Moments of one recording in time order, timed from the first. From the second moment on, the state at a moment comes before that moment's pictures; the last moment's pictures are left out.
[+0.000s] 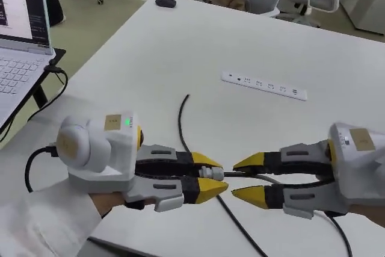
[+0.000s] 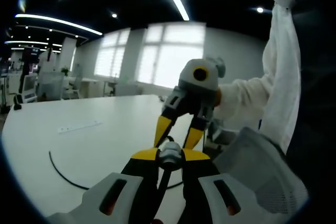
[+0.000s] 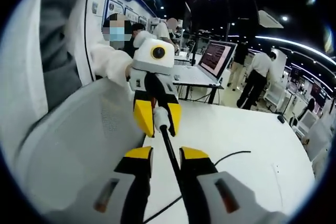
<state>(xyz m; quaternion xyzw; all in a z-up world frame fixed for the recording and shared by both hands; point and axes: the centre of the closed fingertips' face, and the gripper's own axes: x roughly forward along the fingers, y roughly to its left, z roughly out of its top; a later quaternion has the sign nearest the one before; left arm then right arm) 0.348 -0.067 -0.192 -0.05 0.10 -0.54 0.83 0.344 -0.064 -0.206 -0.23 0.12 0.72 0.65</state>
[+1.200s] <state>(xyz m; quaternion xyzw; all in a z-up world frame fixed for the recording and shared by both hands) 0.349 -0.066 -0.181 -0.08 0.09 -0.54 0.83 0.342 -0.077 -0.198 -0.20 0.11 0.71 0.67</state>
